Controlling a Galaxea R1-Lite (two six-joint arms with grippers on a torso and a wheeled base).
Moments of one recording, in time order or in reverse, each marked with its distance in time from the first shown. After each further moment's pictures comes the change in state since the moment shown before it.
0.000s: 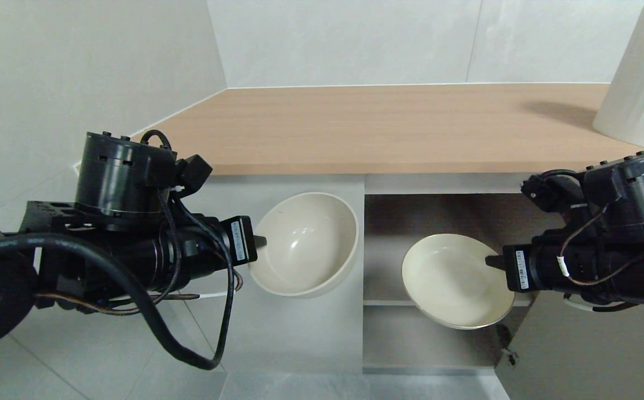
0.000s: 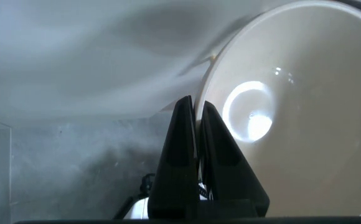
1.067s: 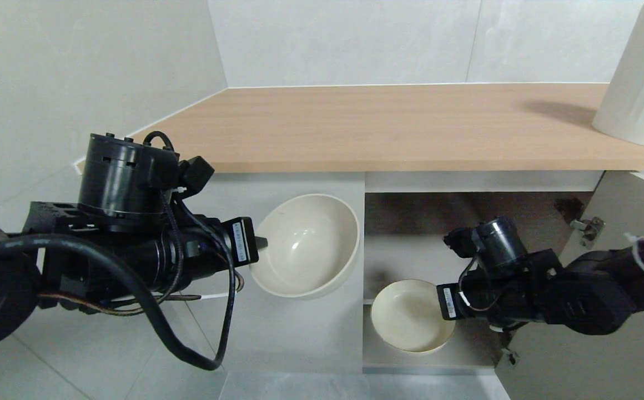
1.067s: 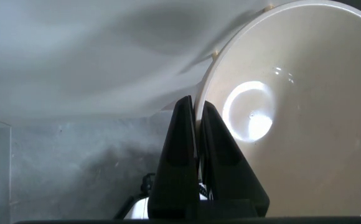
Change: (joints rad) left arm 0.000 0.007 0.001 0.000 0.000 0.000; right arm 0.021 0.422 -0.014 -0.198 -0.006 0.055
